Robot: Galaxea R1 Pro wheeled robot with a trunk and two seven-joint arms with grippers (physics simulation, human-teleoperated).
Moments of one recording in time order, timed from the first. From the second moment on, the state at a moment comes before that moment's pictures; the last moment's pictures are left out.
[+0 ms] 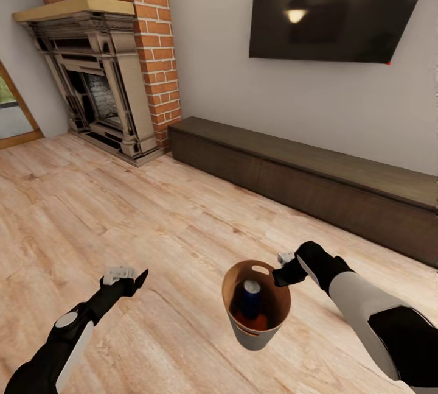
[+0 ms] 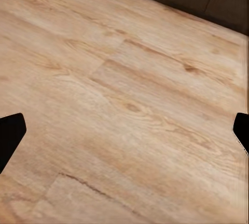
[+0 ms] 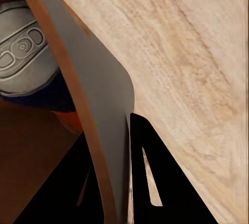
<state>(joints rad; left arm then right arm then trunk) -0.31 0.19 0.04 -1.13 0.20 0.11 -0.29 -1.00 -0.09 0.31 -0.30 0.05 0.79 0.51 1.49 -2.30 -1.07</state>
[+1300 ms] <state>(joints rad) -0.31 0.19 0.04 -1.13 0.20 0.11 -0.29 -0.94 -0.08 0.31 -0.39 0.05 0.79 0.51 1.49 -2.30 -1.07</state>
